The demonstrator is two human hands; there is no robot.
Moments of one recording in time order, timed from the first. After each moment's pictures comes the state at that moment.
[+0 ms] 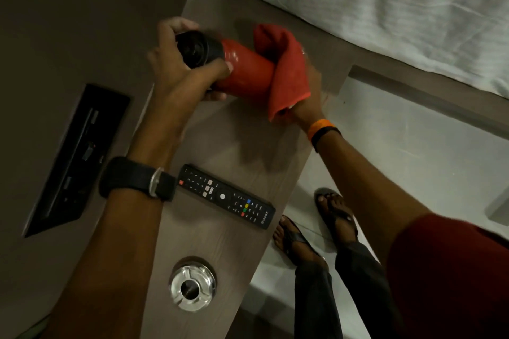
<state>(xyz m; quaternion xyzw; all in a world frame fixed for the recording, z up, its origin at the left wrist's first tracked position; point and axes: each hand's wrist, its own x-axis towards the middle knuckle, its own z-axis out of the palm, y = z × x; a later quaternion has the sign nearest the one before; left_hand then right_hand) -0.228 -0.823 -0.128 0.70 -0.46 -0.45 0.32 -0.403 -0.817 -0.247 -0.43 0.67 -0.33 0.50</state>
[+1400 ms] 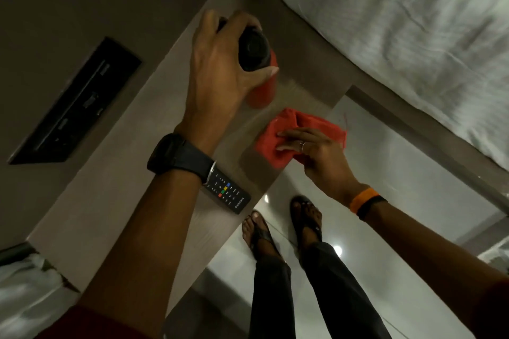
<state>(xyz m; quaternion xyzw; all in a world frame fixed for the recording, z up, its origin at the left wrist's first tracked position) -0.274 -0.797 -0.116 0.72 -0.62 -0.19 0.24 -0.488 -0.735 -0.240 -0.81 0.43 -0.12 0.37</state>
